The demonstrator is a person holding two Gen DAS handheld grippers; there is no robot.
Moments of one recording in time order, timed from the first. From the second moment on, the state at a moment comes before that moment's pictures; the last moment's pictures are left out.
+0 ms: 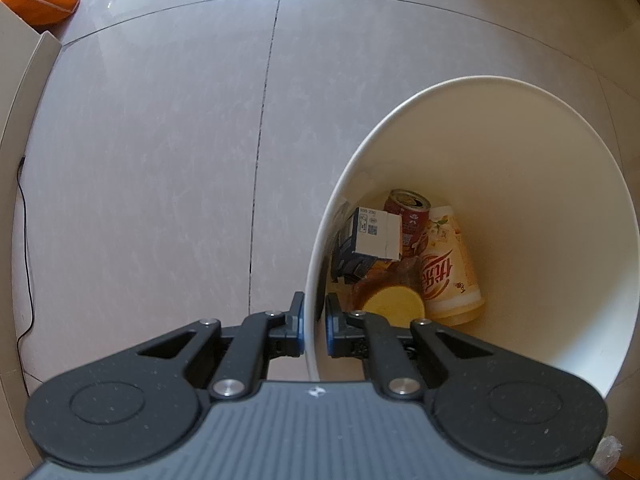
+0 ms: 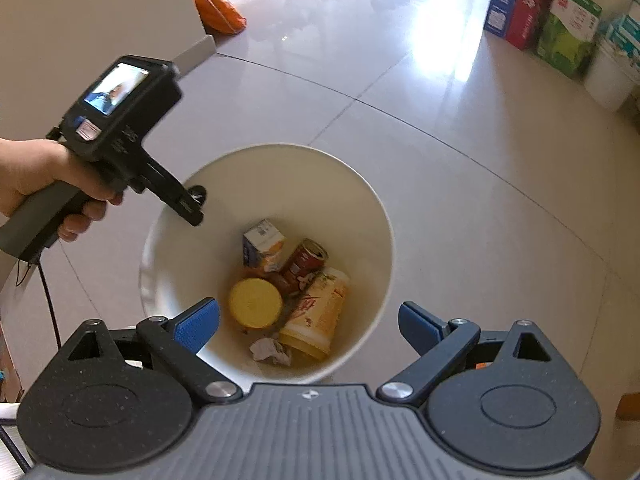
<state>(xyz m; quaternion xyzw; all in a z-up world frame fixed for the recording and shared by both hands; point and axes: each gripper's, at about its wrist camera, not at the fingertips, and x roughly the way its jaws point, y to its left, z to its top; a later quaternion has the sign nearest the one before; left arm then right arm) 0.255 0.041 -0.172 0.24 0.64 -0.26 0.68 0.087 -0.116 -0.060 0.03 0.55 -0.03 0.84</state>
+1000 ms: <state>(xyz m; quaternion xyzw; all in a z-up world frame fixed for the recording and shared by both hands) 0.258 0.046 -0.172 0.23 0.65 -0.25 0.68 -0.020 -0.291 -0.204 0.34 0.53 -0.37 0.69</state>
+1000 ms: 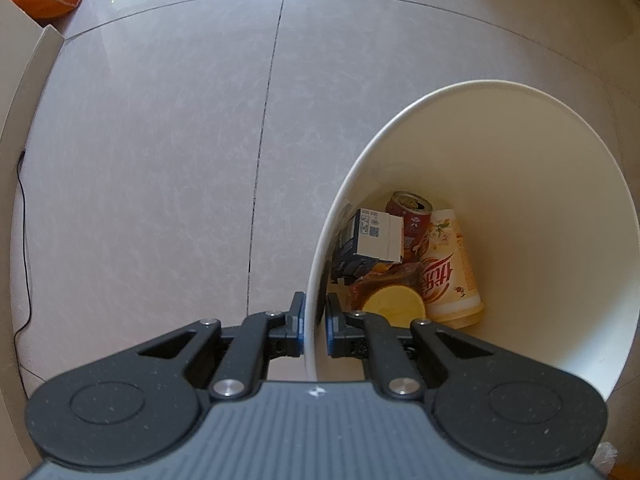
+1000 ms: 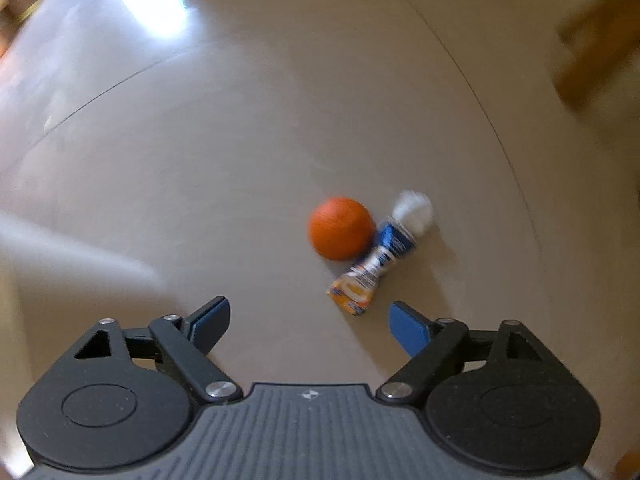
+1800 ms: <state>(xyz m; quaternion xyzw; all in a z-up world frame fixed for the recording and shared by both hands) 0.246 0.053 -0.176 0.25 0.65 -0.28 0.66 -0.030 -0.380 -0.373 0.48 0.49 -0.47 0.55</state>
